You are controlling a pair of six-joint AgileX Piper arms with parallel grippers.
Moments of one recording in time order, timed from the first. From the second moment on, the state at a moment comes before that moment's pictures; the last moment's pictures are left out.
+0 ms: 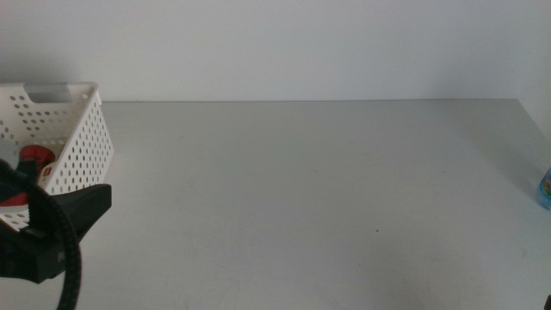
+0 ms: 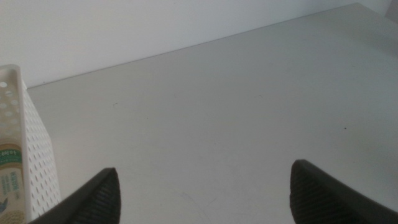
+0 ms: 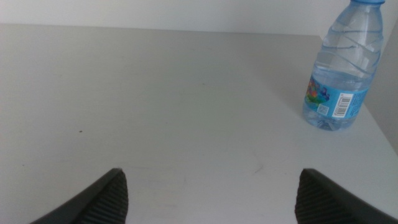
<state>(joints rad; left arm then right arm) -0.44 0.58 -0.63 0.01 0.52 -0.04 0.01 -0.01 0.03 0.07 0.31 -0.08</state>
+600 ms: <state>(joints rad) -0.44 0.58 -0.63 0.01 0.52 -0.04 0.01 0.21 0.03 -0.01 0.05 -0.20</state>
